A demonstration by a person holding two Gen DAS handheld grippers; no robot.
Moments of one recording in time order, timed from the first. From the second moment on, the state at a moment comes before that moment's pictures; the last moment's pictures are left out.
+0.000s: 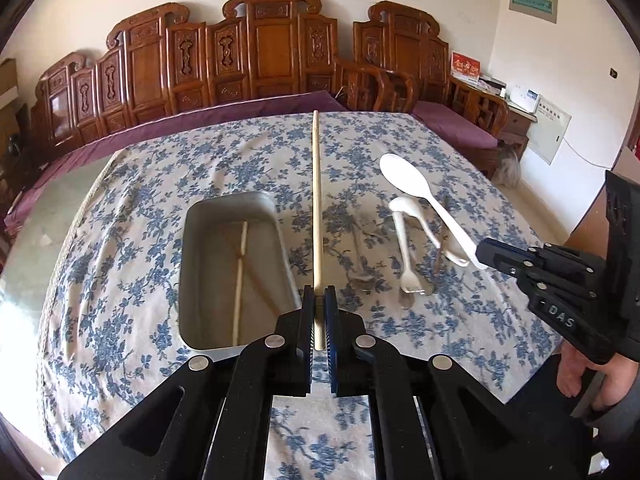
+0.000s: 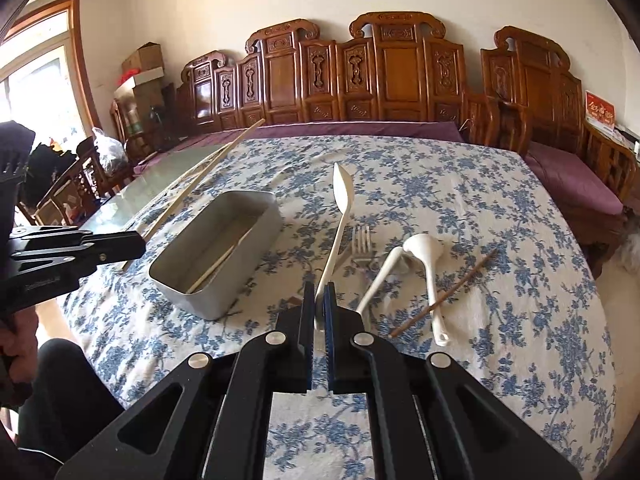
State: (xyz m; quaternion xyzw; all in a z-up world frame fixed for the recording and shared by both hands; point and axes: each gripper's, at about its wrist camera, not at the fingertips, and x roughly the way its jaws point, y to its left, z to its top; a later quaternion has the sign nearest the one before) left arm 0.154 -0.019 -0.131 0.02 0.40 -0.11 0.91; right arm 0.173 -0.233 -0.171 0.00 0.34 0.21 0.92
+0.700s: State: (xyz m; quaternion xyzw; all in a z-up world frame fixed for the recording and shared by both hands) left arm 0.215 0.042 -0.200 0.05 0.50 -0.07 0.86; right arm 0.206 -0.185 -0.200 -0.02 0.39 0.24 0.89
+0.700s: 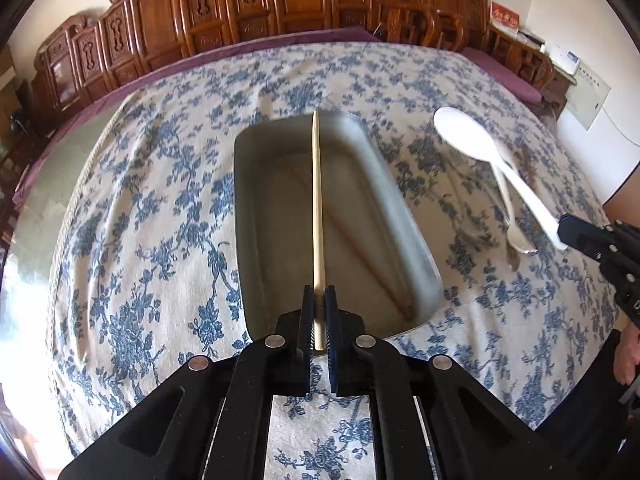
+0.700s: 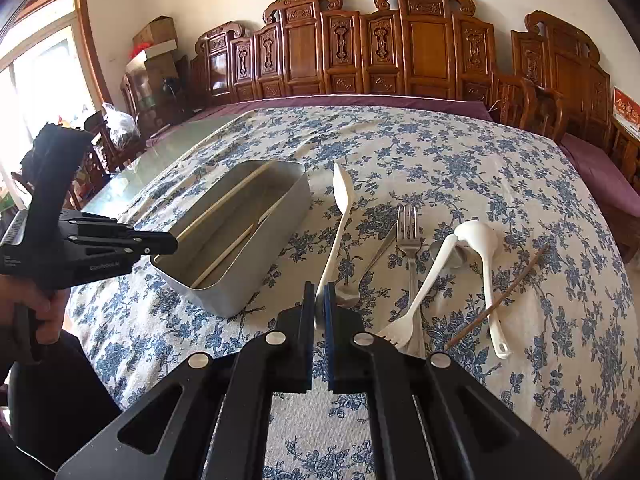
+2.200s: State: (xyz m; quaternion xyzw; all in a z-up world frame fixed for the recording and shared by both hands) left arm 0.180 0.111 -0.132 -0.01 0.39 -0.03 0.92; right arm 0.249 -0.028 -0.212 -0.06 0.45 0.33 0.83
